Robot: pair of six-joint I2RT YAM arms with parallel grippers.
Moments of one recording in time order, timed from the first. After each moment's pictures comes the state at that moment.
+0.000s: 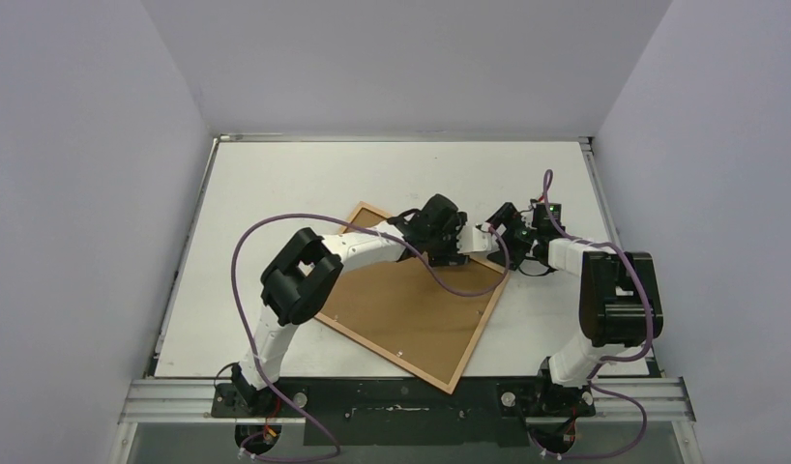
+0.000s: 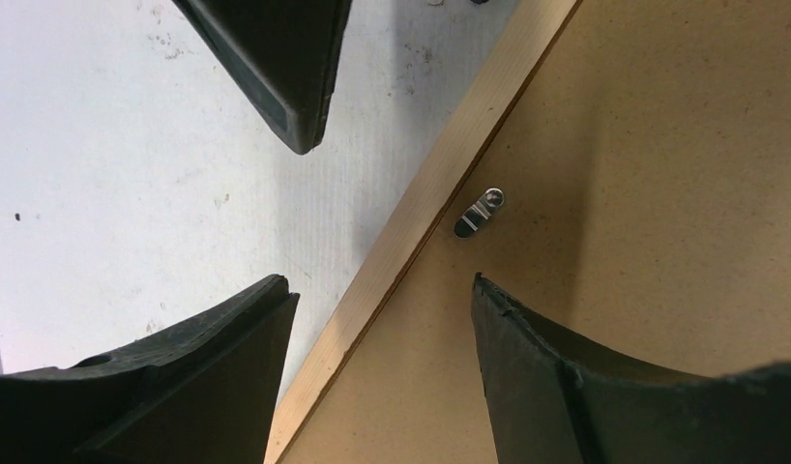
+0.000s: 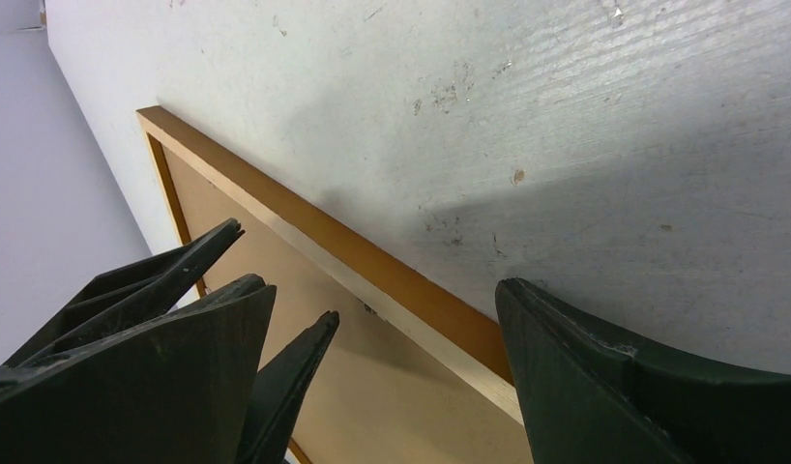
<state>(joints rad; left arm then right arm) -0.89 2.14 1.58 -0.21 0.12 0.71 0.00 1.65 0.76 0.03 -0.51 0.79</state>
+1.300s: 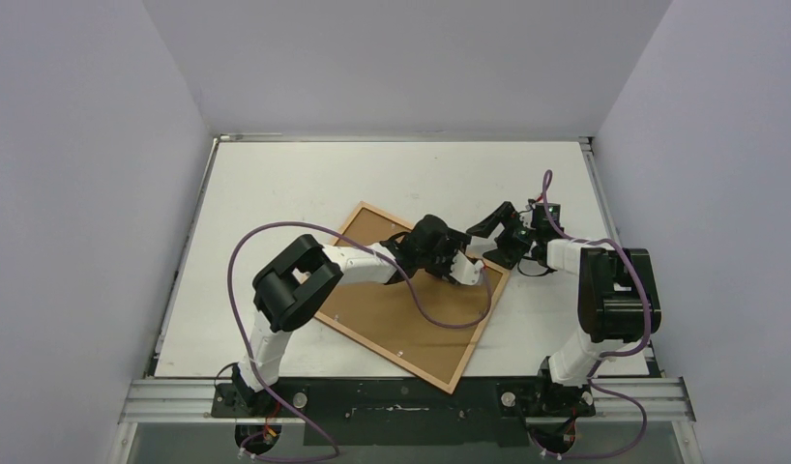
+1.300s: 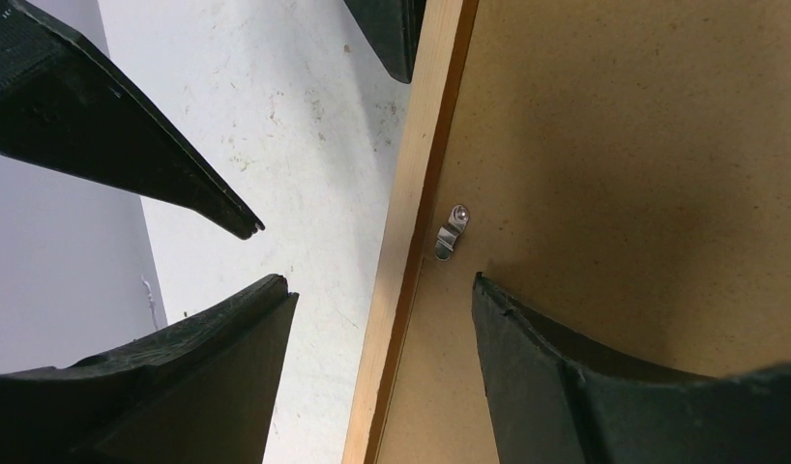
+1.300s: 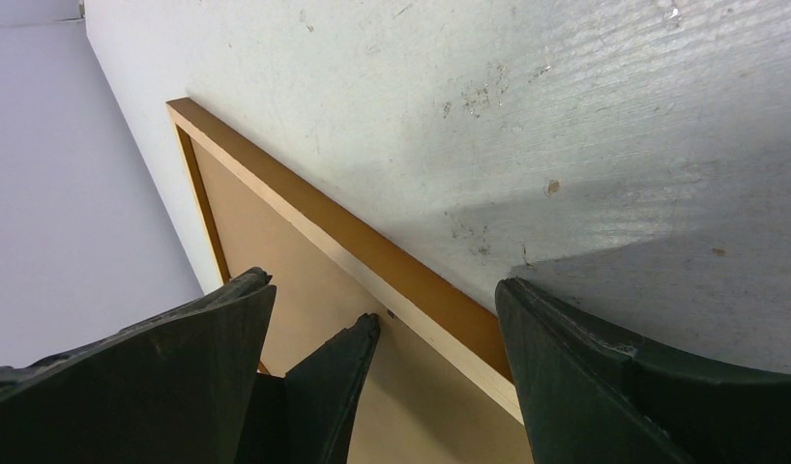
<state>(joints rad) -0.92 2.07 1.29 0.19 0.16 1.09 0.00 1.68 0.75 0.10 -0.56 0.83</state>
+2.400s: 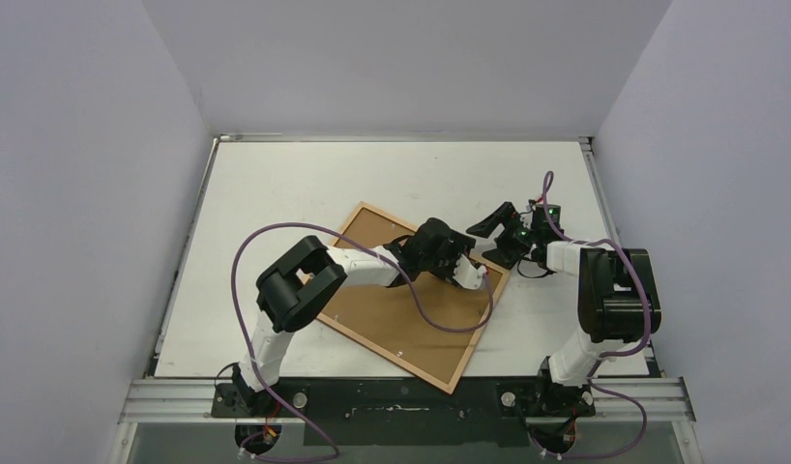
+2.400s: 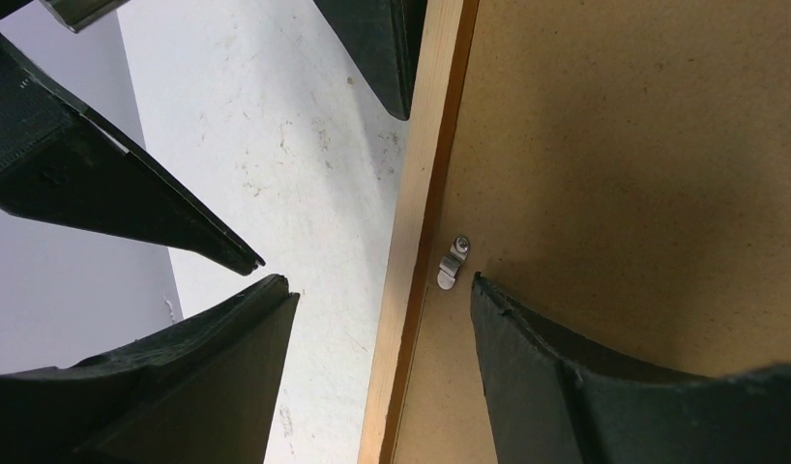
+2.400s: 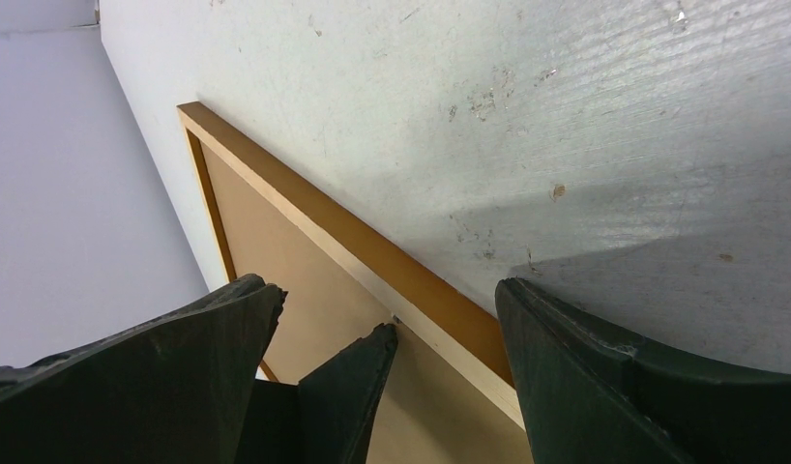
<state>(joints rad) -0.94 2.09 1.29 0.24 0.16 1.12 0.00 1.68 0.73 0.15 -0.57 0.85</state>
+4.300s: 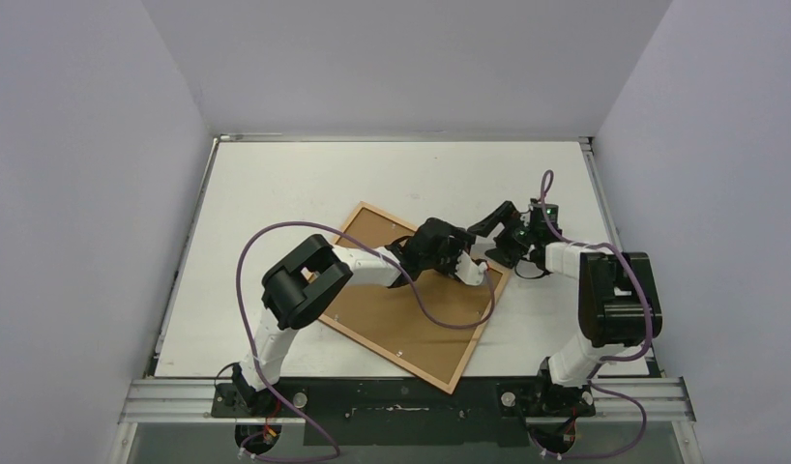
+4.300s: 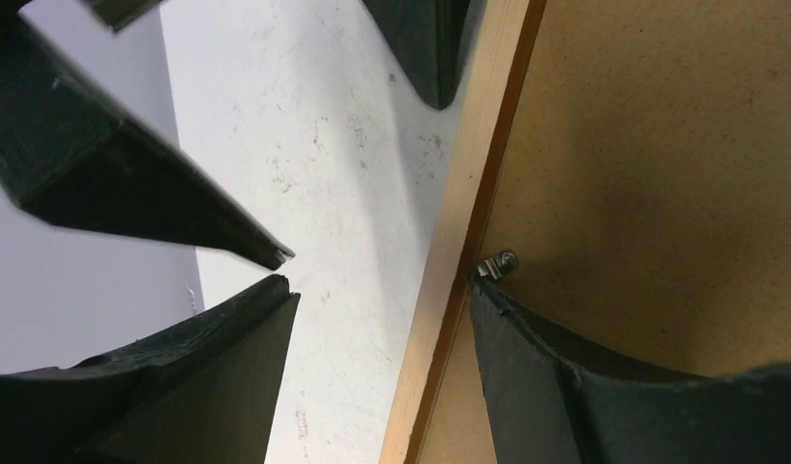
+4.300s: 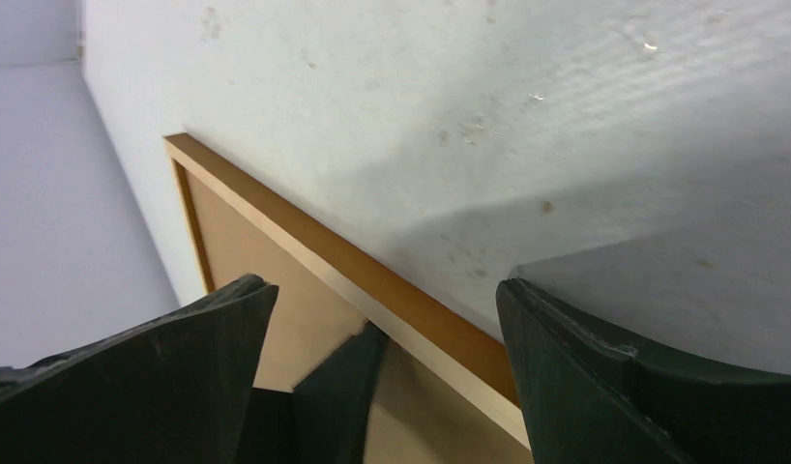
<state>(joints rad) -0.93 2.13 1.30 0.33 0.13 1.11 0.03 1.67 0.72 0.20 -0.48 0.88</state>
